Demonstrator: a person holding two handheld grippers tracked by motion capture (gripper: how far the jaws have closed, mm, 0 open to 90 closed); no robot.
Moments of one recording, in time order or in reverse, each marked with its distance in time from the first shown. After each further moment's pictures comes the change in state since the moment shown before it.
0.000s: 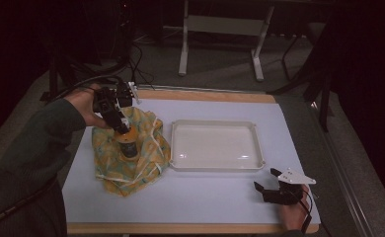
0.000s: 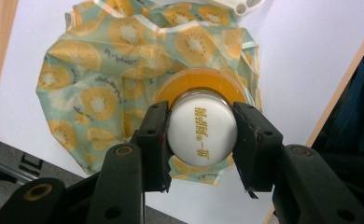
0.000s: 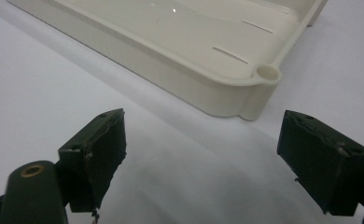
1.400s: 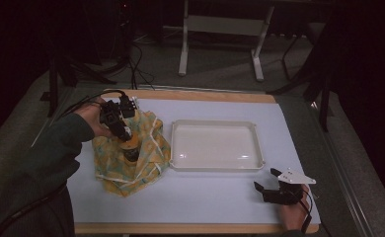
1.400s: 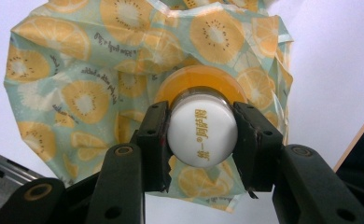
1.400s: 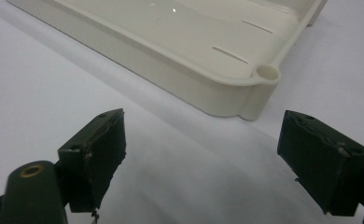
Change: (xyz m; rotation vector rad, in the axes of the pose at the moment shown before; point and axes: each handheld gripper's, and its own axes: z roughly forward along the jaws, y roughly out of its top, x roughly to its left) left arm 0.010 -0.009 0.059 0.016 0.009 -0.058; right arm 0.000 0.000 0.000 -0.001 -0.001 0.003
